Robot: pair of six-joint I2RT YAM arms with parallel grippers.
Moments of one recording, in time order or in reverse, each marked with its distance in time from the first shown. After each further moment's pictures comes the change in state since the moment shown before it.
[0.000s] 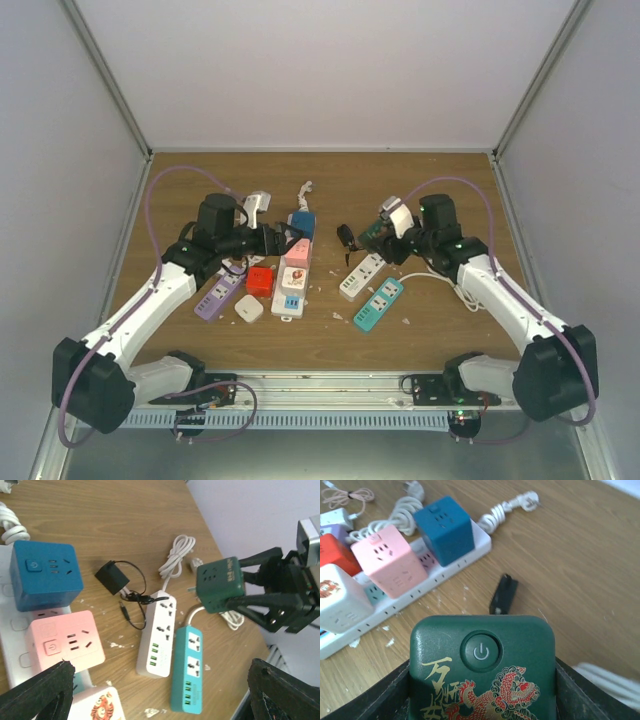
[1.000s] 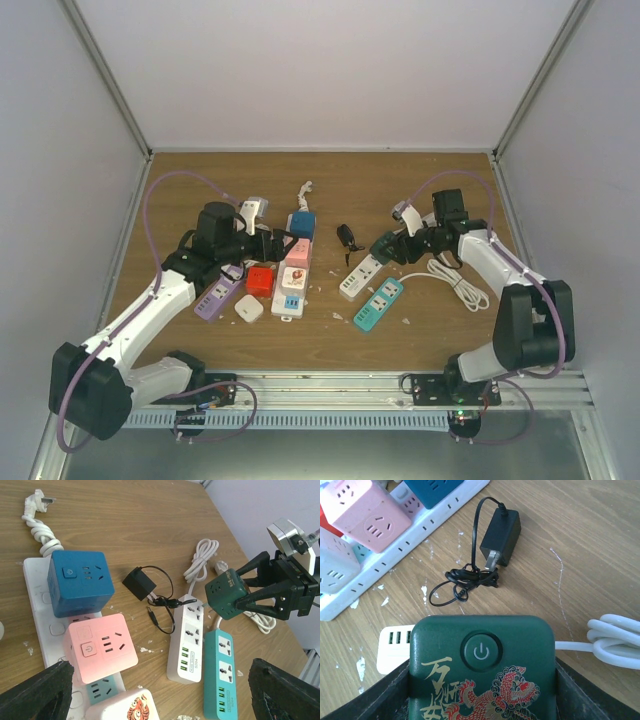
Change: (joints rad) left arm -0.001 -0.036 -0.088 0.052 -0.102 0.097; right arm -0.237 0.250 0.077 -0.194 -0.254 -0.137
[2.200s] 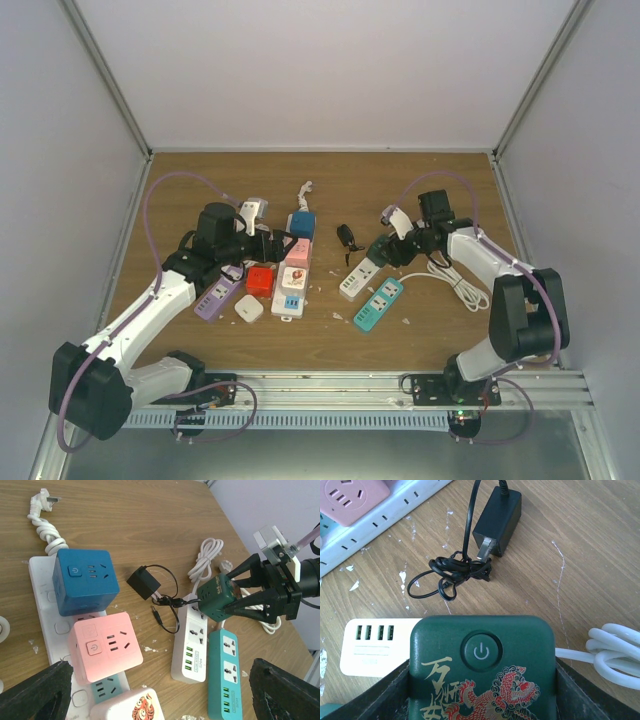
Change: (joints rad) left arm 0.000 0.000 -0.007 0.001 -0.014 0.006; right arm 0.071 0.064 0.008 0.032 0.132 -0.072
